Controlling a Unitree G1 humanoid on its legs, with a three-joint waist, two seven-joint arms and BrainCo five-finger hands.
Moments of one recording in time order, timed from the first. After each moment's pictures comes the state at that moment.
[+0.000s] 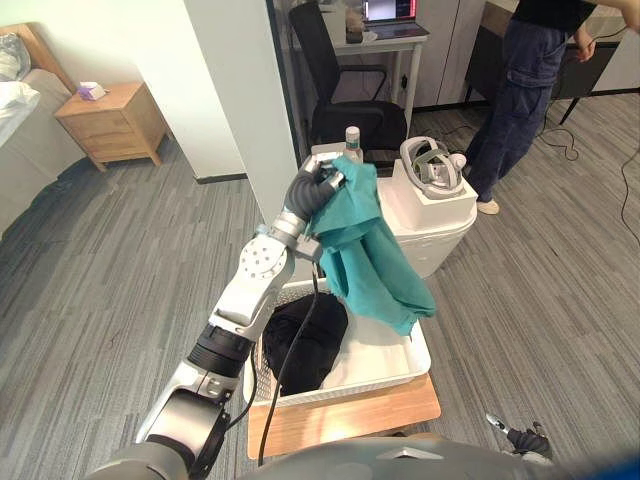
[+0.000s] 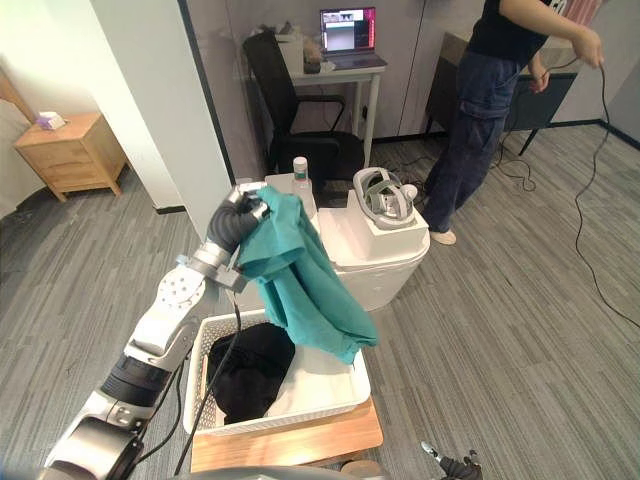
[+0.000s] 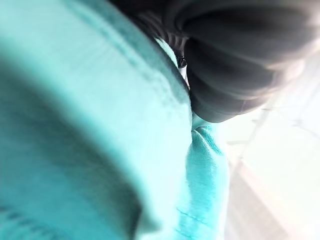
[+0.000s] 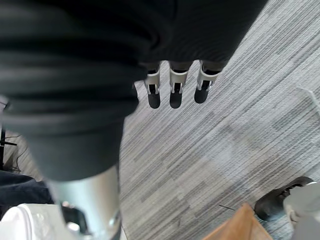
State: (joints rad) left arm -0.35 0.29 -0.28 0.03 -0.33 -0.07 -0.05; right arm 0.23 -0.10 -0.37 0.93 0.13 -0.08 -0.20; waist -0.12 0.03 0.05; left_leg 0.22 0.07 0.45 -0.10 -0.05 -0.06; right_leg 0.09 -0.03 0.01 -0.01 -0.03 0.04
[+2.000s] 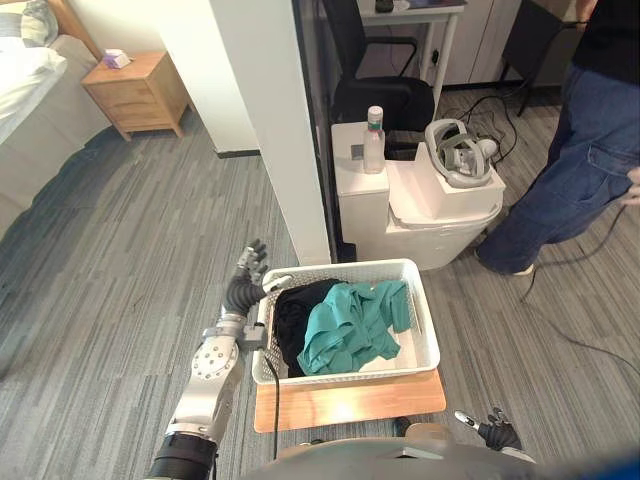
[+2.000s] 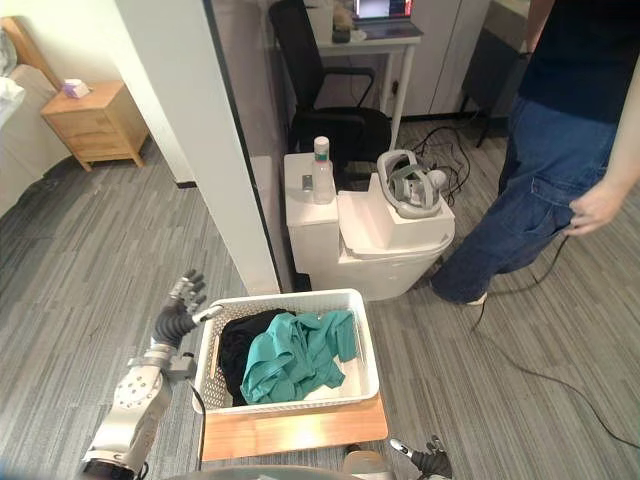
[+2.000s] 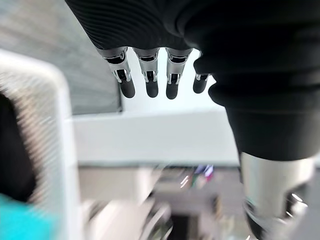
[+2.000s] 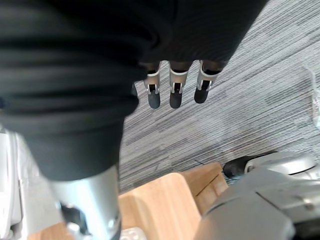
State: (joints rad) left arm 0.13 0.28 -0.02 0.05 -0.29 -0.14 0.16; right arm 0.24 -0.09 -0.21 0.91 0.13 -0.07 -0.09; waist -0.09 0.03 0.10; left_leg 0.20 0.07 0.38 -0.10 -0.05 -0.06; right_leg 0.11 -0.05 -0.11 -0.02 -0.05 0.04
